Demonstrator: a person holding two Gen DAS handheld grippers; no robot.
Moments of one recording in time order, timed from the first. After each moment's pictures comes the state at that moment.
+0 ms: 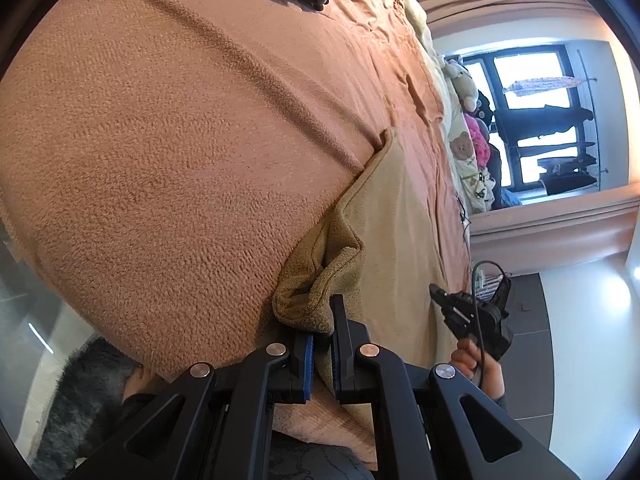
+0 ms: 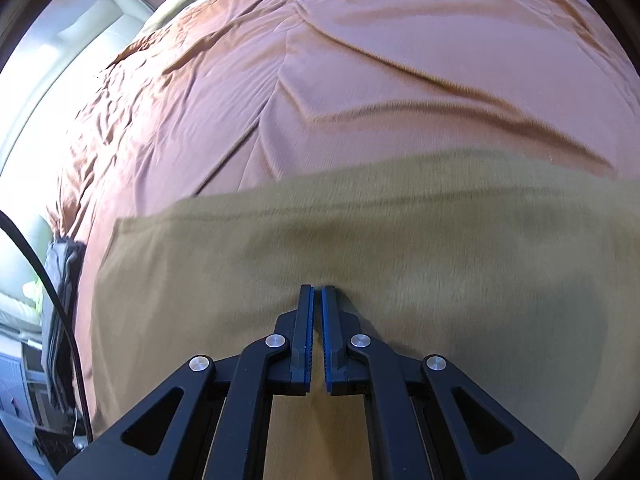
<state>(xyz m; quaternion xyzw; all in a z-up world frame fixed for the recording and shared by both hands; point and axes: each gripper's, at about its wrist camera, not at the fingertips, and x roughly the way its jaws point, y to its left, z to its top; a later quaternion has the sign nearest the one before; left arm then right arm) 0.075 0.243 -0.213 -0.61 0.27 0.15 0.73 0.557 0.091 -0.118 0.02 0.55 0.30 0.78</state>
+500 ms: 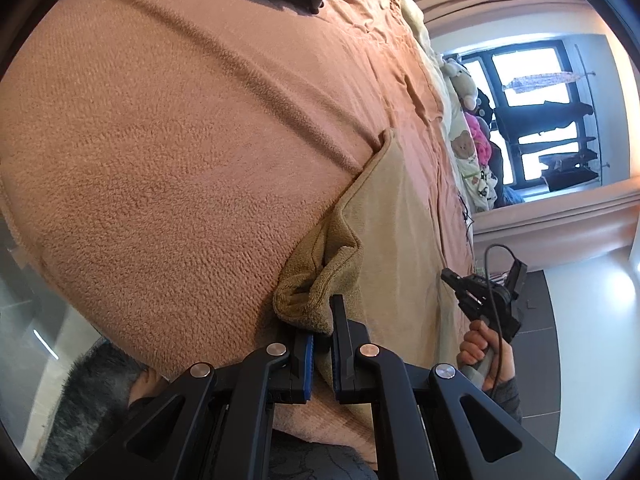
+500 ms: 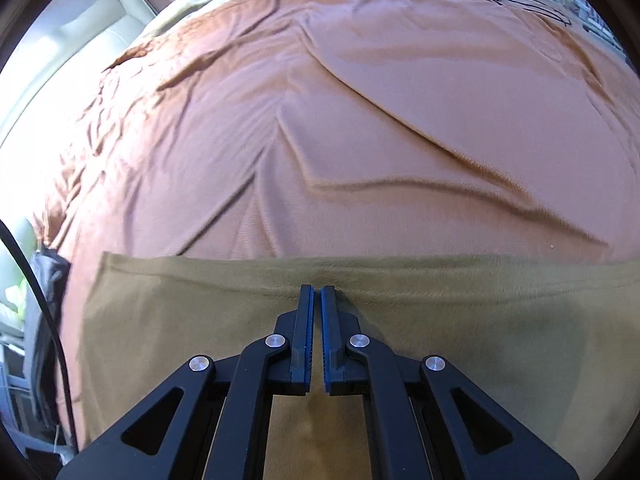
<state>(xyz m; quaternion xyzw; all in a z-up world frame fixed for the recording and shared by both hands) 0.073 0.241 -0.209 -0.60 0.27 0.16 0.74 0.559 0.106 -0.096 0.00 0.52 0.30 0.80</state>
